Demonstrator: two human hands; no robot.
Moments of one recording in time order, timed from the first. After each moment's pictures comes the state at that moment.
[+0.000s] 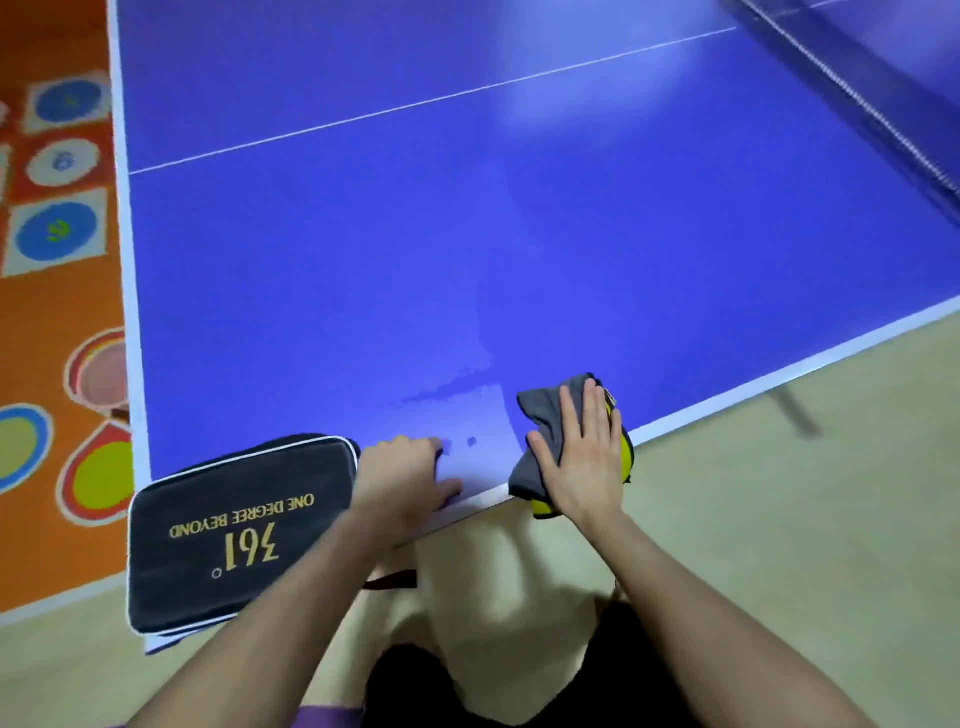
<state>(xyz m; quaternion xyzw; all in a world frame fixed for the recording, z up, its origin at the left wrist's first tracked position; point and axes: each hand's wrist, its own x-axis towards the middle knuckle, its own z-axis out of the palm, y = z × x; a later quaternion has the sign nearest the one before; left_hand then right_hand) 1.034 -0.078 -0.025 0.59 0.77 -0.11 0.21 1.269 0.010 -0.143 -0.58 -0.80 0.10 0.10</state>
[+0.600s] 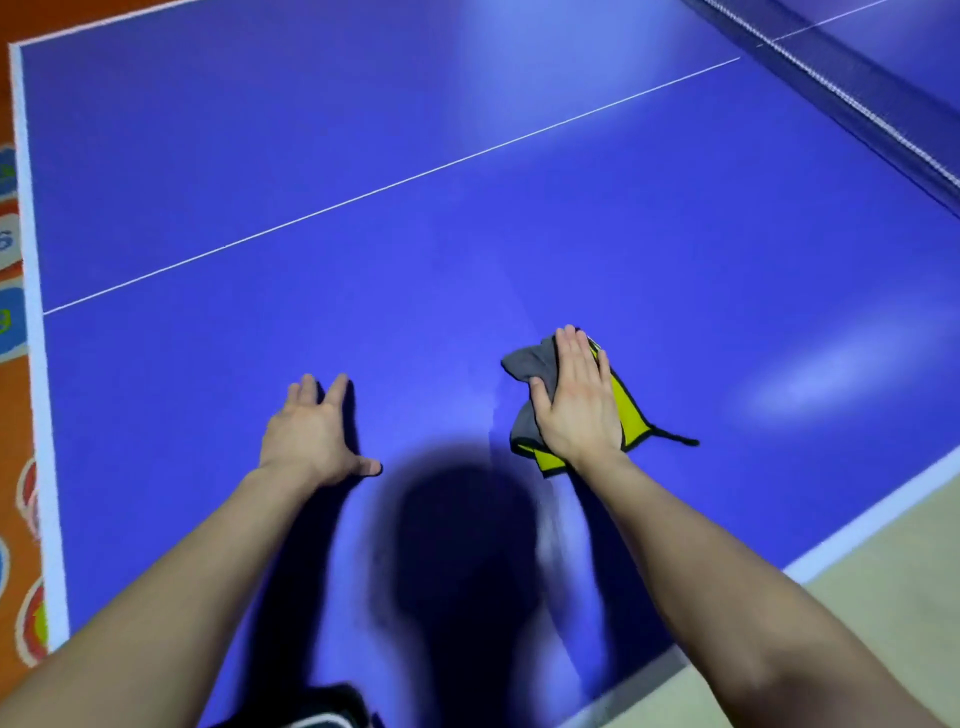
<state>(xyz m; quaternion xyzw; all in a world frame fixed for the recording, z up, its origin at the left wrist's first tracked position) 0.833 0.164 -0.041 0.51 0.82 -0.13 0.22 1.141 0.280 -0.143 -0.59 -0.79 0.09 0.13</state>
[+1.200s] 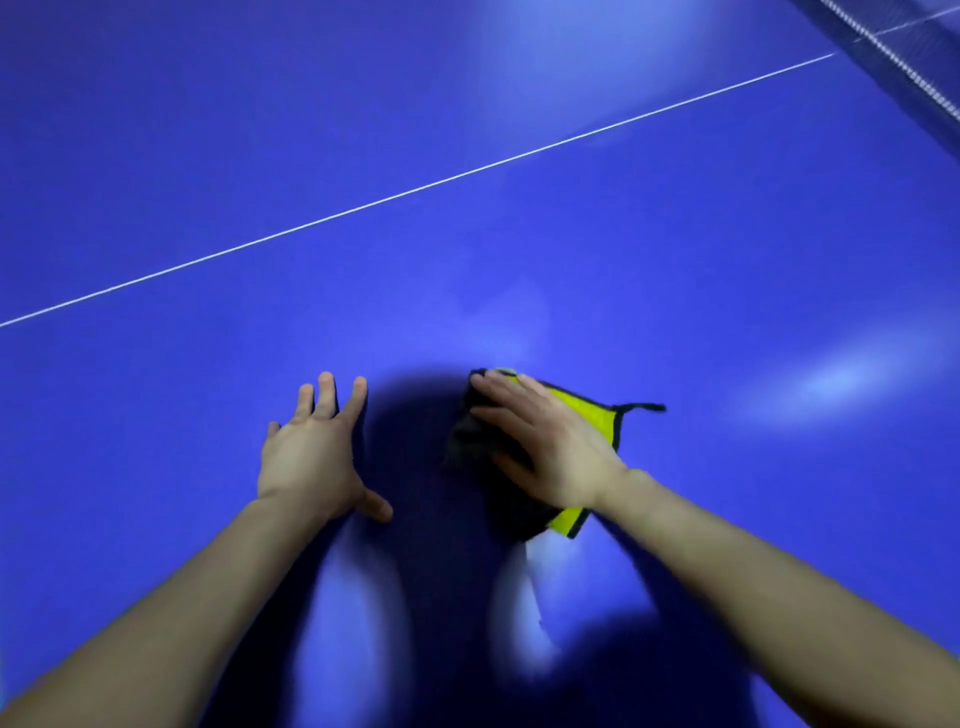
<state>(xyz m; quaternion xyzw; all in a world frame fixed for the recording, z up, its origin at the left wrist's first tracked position) 0.801 0.228 -0.061 0.54 0.79 -0.19 0.21 1.074 0.338 -0.137 -0.23 -0.95 0.17 0.11</state>
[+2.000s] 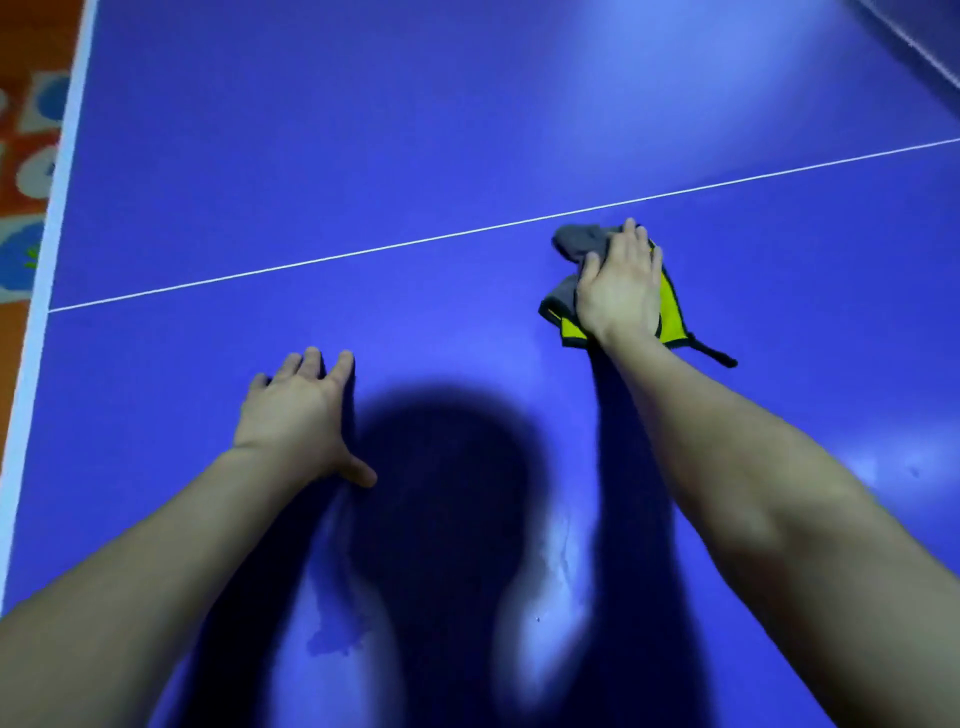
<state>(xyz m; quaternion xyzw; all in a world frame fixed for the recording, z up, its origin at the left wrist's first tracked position) 0.708 0.264 -0.055 0.51 0.83 -0.17 0.17 0.938 0.552 -0.139 -0.60 -0.79 0.09 0.12</state>
